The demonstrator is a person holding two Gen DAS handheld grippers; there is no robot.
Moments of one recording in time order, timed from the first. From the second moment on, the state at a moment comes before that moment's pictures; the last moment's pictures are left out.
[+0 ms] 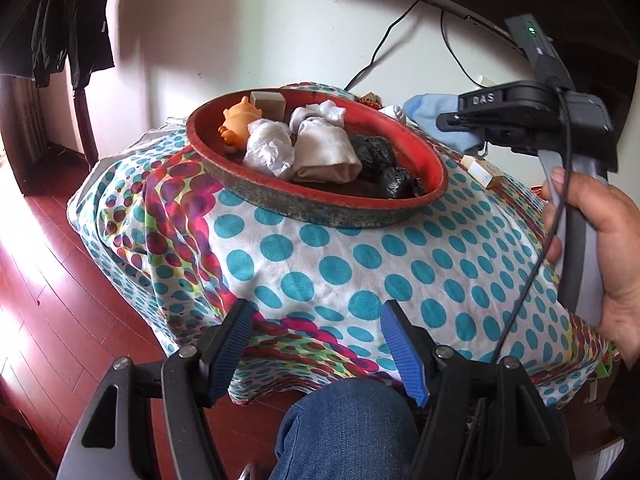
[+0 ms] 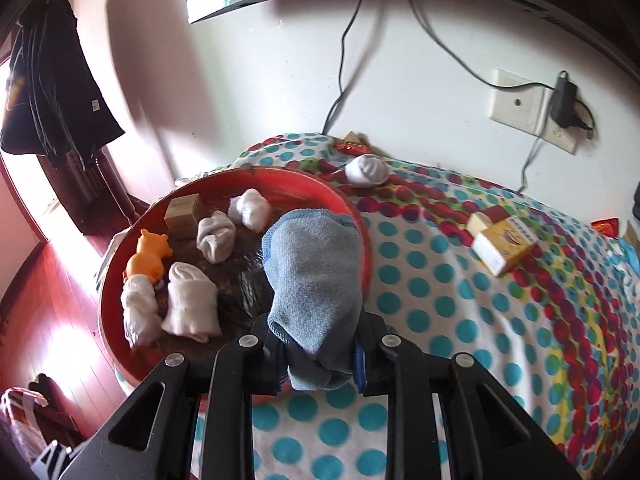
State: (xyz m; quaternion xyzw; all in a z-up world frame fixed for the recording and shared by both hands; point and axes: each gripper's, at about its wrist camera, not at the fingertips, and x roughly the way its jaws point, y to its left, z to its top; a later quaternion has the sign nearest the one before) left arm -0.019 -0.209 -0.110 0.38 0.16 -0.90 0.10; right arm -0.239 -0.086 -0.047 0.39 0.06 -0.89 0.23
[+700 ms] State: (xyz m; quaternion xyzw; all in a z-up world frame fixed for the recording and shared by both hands) left arm -0.034 -0.219 -0.131 0.42 0.19 -0.88 0.09; right arm -0.290 -0.138 -0.099 0.43 0.09 -0.87 0.22
